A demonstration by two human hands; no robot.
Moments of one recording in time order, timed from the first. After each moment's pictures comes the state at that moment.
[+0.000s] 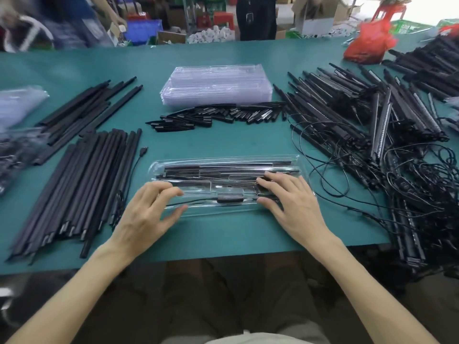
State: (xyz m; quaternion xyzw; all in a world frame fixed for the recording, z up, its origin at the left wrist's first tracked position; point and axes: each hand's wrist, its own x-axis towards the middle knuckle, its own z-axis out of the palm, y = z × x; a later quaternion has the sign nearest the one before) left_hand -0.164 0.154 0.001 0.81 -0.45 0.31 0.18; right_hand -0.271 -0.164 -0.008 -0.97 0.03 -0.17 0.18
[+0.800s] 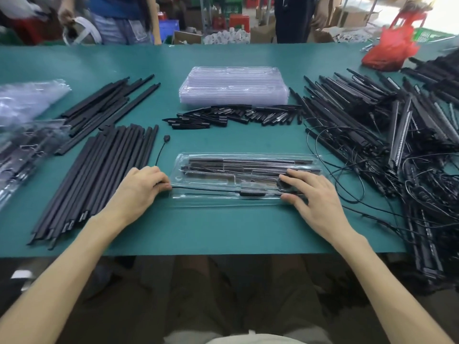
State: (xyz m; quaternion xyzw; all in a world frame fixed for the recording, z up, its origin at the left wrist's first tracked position) left_hand -0.110 0.195 0.012 0.91 -0.35 0.11 0.17; right_hand -0.265 -0.185 0.001 -0.96 0.03 -0.17 0.20
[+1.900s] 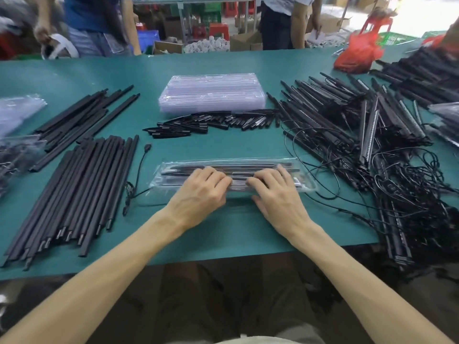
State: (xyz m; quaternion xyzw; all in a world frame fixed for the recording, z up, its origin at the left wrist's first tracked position) left_hand -0.152 0.048 0.020 0.80 -0.53 0.28 0.01; right_hand -0.251 -0.158 0.002 -0.95 -0.07 -0.29 0.04
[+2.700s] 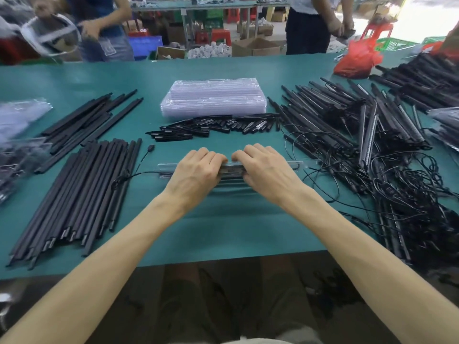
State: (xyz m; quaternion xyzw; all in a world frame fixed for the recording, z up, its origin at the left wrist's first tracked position) left_hand -0.147 0.039 0.068 0.83 -0.47 0.29 0.07; right_hand -0.210 -0.146 0.074 -0.98 -0.11 -0.19 0.00
